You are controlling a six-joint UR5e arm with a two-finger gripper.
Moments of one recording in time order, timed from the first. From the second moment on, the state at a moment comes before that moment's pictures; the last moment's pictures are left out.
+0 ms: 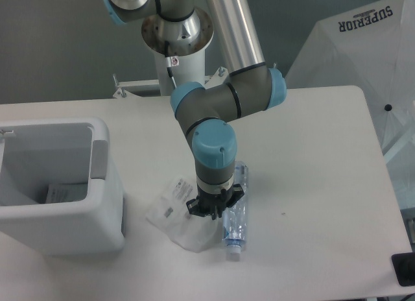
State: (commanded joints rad) arm 2.37 -2.06 -1.65 -0.90 1.55 0.01
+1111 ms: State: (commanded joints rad) arm 2.39 -1.88 -1.46 -0.86 1.37 0.11
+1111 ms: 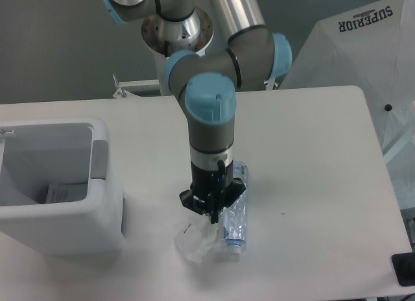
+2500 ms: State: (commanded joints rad) arm 2.26 -1.56 -1.49 -0.80 1.05 -0.02
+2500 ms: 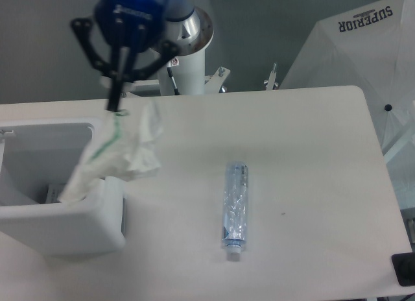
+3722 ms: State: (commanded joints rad) arm 2.13 -1.53 -1.69 -0.80 1.06 -0.05
